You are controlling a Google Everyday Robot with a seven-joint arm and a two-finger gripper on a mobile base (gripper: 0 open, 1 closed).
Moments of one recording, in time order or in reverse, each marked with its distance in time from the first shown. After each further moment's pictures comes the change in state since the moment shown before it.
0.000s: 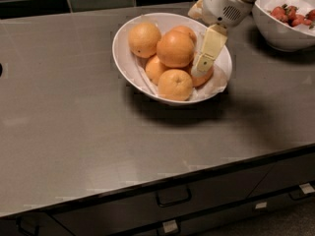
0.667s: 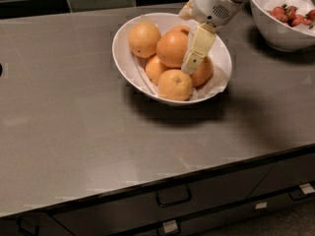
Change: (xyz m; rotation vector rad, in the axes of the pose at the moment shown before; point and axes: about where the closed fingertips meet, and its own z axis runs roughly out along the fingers) arm -0.017 -0.009 0.015 -0.026 -0.038 -0.010
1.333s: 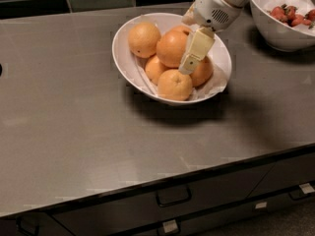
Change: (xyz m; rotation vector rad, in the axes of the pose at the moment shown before) arm 0.006 -0.002 0.003 0.044 0.011 0.061
